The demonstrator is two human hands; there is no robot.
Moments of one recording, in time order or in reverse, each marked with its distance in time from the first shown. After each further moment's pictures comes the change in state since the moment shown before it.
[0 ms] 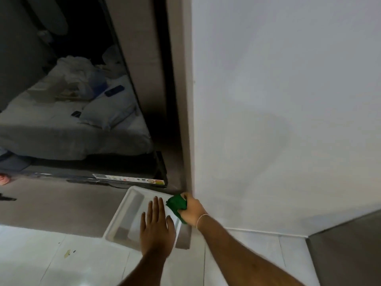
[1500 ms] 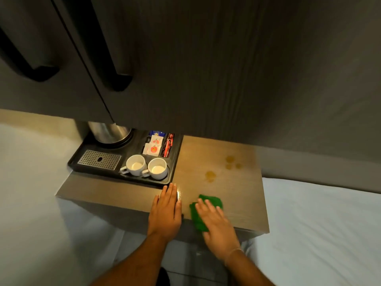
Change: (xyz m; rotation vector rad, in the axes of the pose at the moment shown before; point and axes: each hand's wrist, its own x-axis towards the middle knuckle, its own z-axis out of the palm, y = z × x) left_hand -0.372 0.758 0.344 0.074 -0.619 1.648; right_hand -0.599 0.575 -0.300 -0.154 1.139 0.817
